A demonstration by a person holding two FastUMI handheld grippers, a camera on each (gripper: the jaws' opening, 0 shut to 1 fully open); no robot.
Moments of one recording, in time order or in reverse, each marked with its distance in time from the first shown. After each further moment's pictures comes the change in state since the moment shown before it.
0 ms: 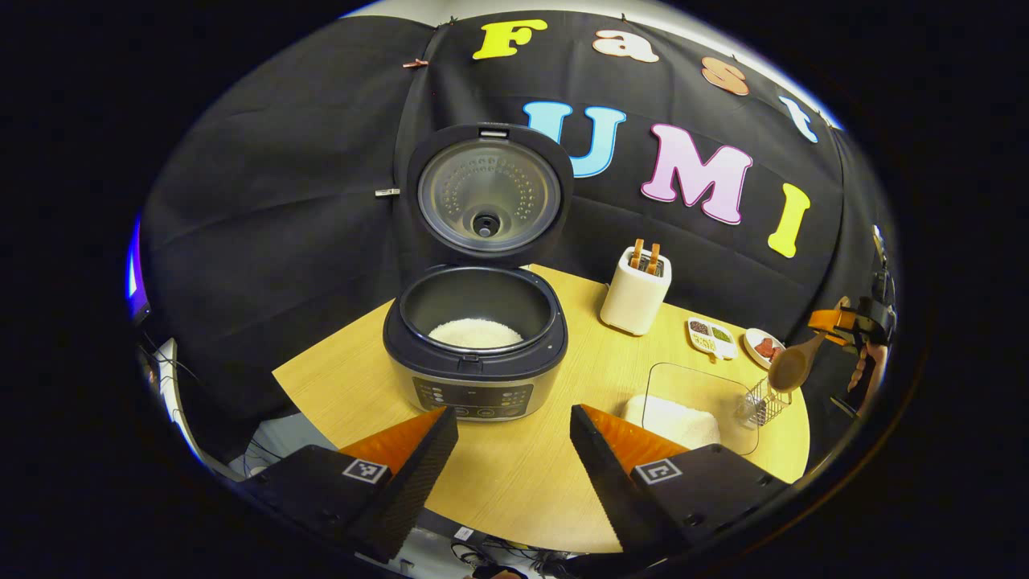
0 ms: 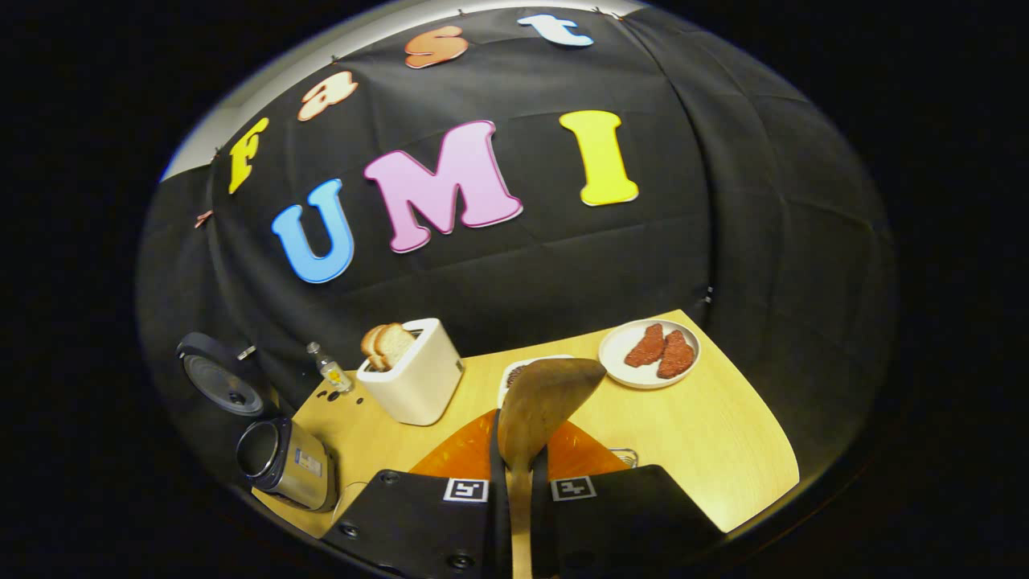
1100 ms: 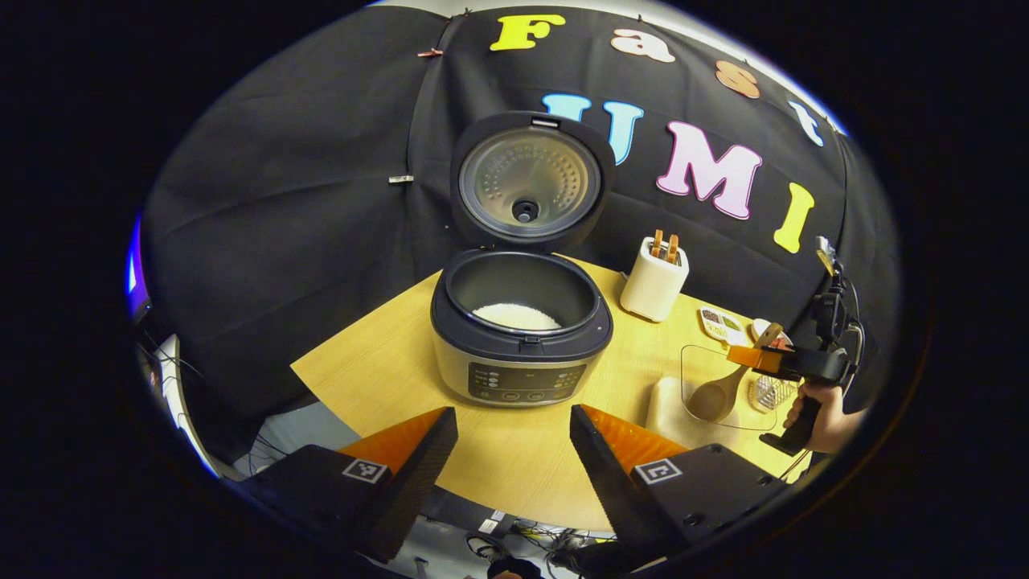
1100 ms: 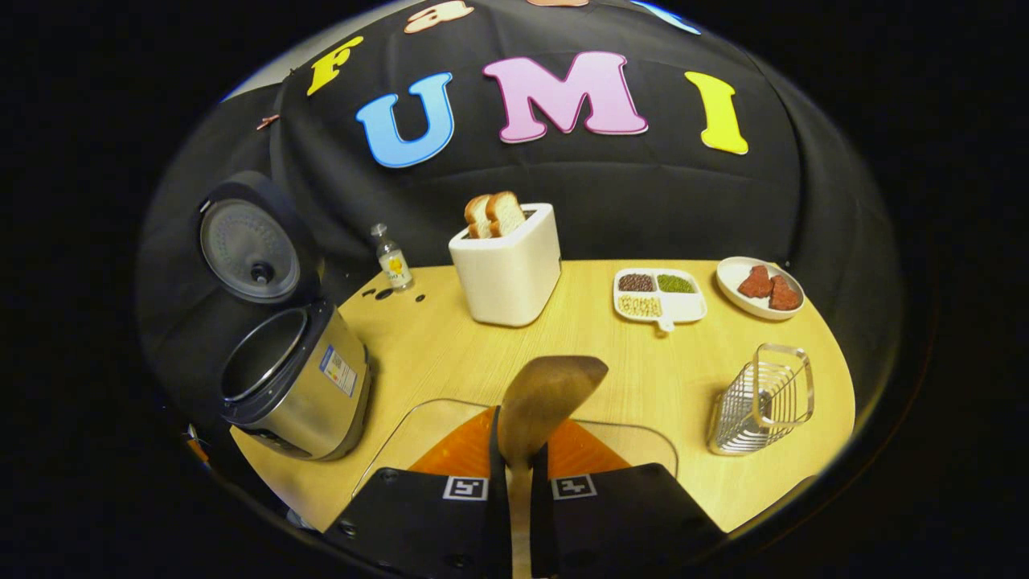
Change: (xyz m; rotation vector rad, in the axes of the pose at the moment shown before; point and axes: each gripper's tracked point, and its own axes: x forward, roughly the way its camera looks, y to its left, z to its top) left arm -0.013 0.057 -0.015 -0.002 0.035 0.008; right arm 0.027 0.126 -0.184 -0.159 0.234 0.106
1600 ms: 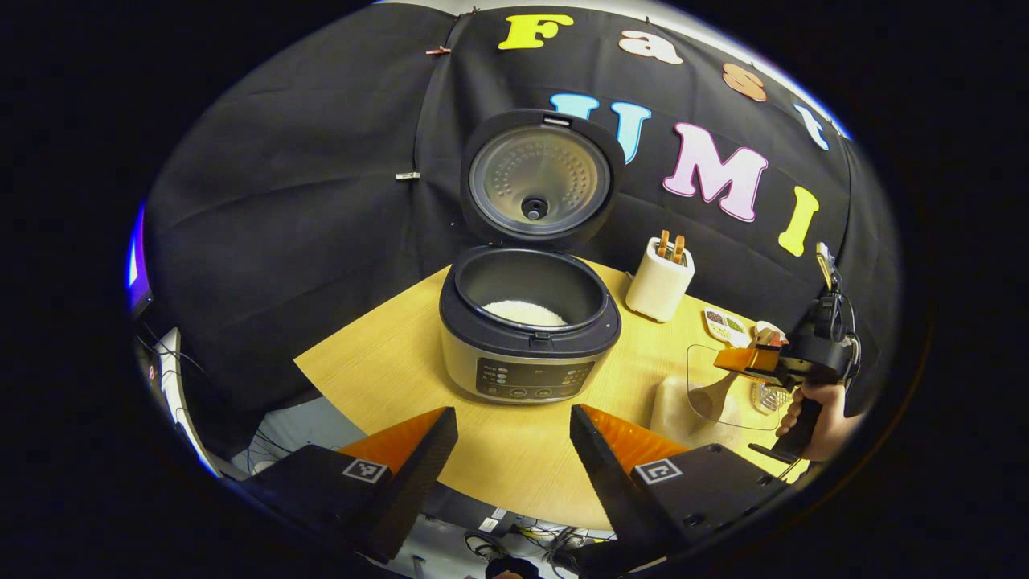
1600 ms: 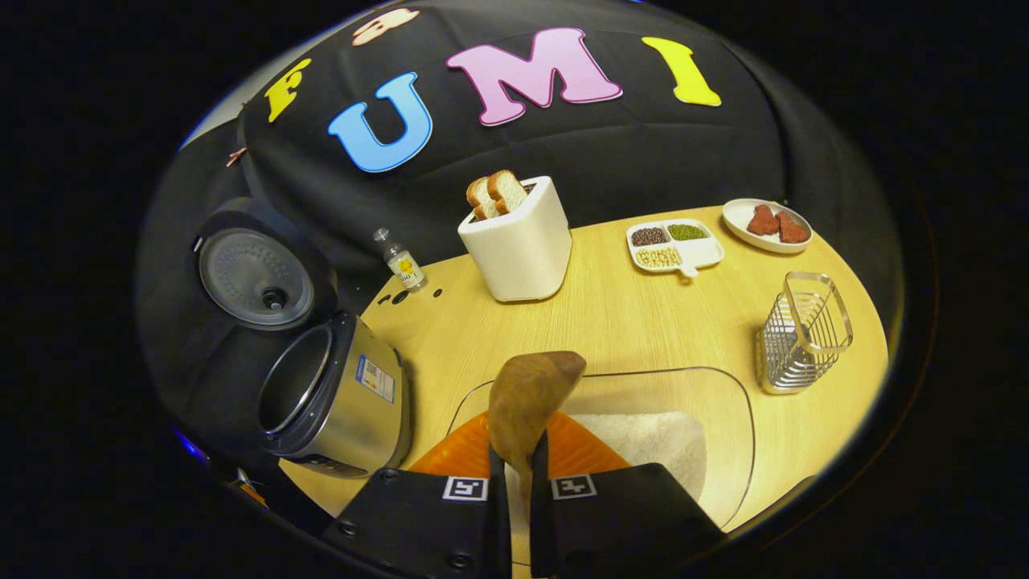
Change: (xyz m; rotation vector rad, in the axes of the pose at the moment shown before) left arm 0.002 0.007 -0.003 -0.023 0.001 0.007; right arm -0.007 0.035 -0.019 0.265 0.106 0.043
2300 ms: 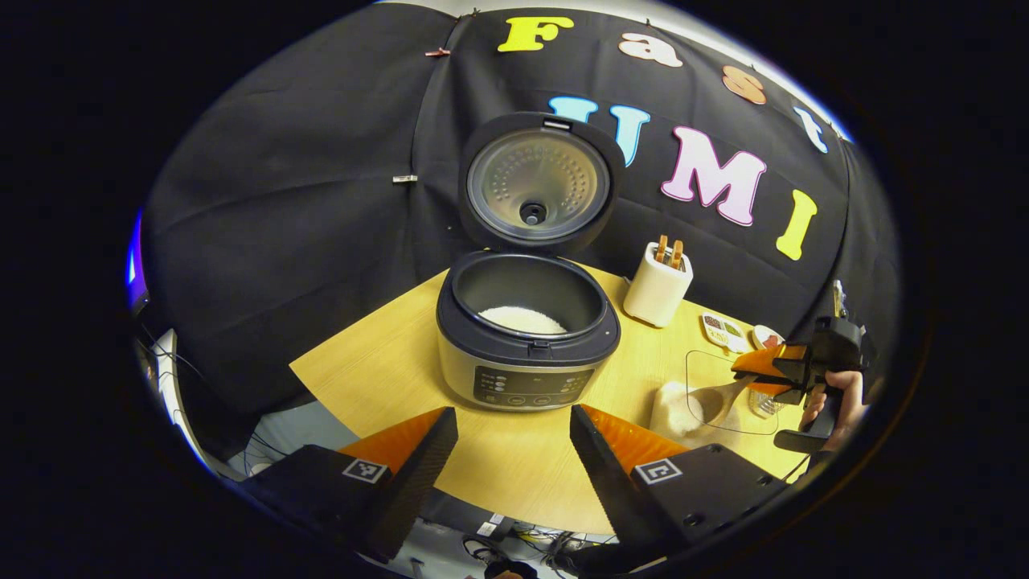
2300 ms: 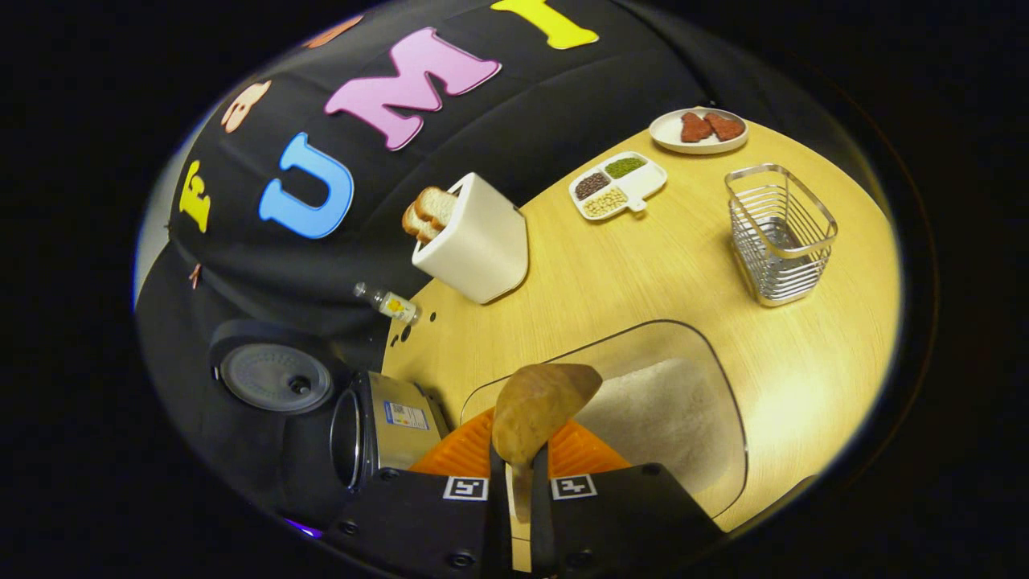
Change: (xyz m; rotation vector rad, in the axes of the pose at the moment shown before) left arm 0.005 0.000 0.006 0.001 -0.019 -0.014; right arm -0.022 -0.041 0.016 0.413 0.029 0.000
